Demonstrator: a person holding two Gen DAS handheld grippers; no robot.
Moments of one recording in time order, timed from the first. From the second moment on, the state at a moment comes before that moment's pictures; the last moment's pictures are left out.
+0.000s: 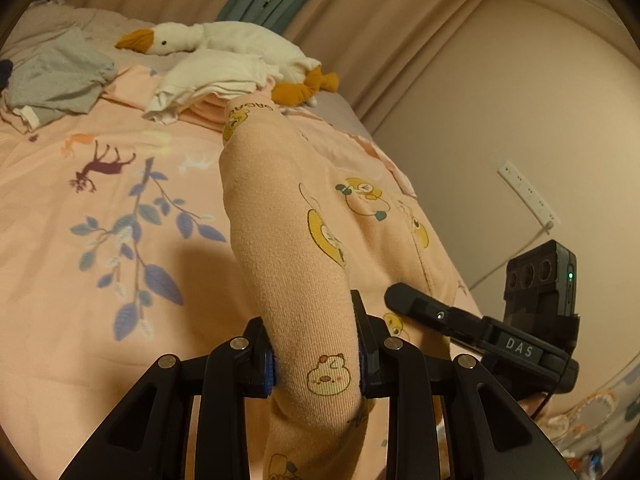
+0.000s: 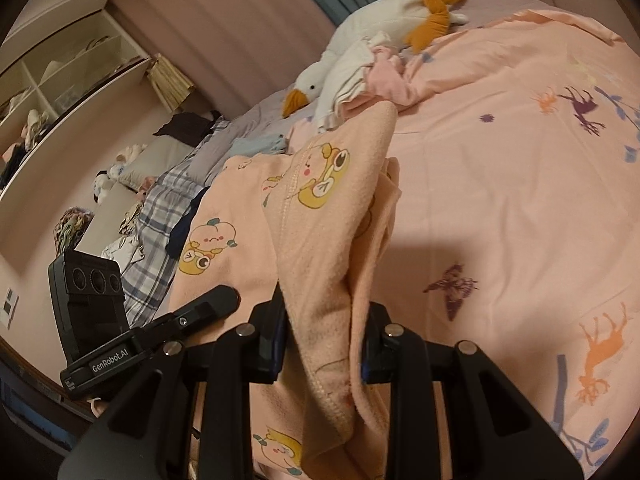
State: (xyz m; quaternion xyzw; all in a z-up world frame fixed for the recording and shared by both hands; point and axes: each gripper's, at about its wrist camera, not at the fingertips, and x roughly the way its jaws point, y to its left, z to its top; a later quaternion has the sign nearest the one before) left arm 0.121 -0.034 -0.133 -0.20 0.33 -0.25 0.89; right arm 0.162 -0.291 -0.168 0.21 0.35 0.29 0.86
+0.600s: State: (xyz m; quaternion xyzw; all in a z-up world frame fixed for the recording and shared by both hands) left arm 0.098 0.023 -0.125 -0.18 0.29 -0.19 0.92; right arm 0.172 -0.217 -0.156 0.16 0.35 0.35 0.86
